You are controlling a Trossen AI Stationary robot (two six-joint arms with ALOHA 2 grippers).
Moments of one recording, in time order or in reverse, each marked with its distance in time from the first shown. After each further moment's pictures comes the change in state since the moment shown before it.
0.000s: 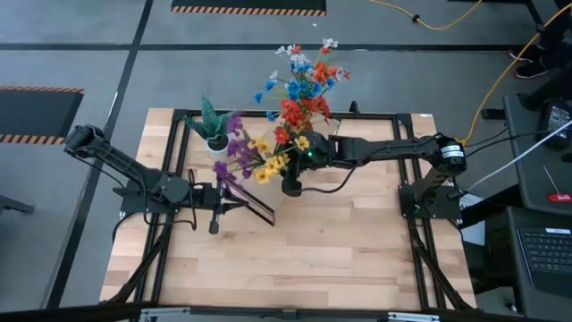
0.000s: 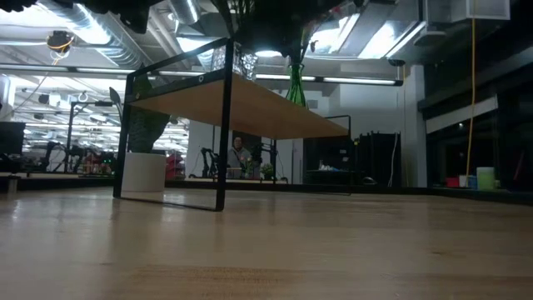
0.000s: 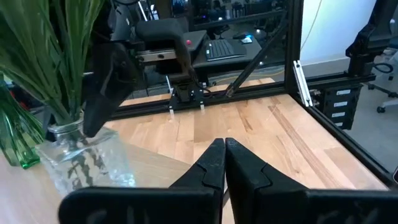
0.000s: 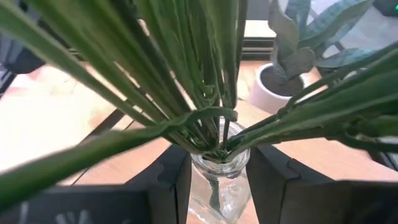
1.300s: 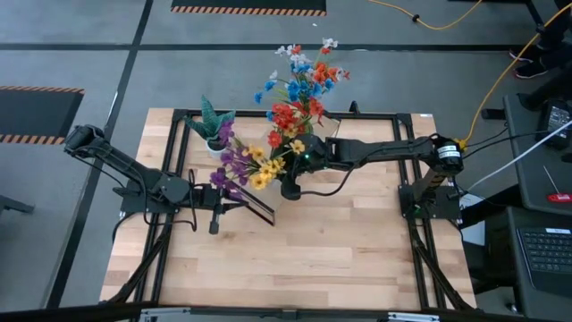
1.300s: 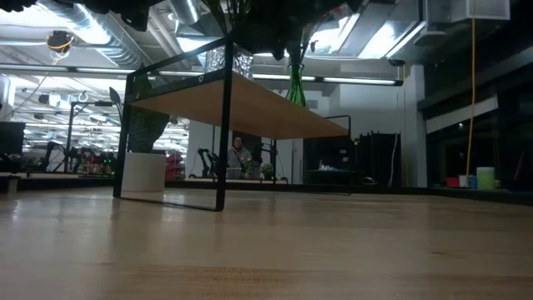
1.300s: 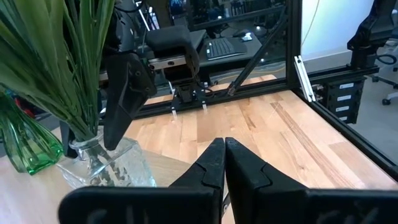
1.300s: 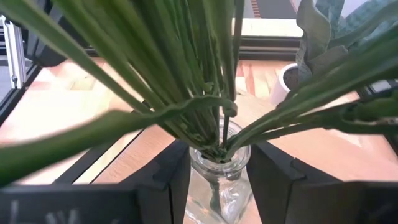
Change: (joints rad) left arm 0.000 0.000 0.000 0.000 -0.001 0.045; right arm 0.002 0.027 0.000 0.025 -0.065 -0.006
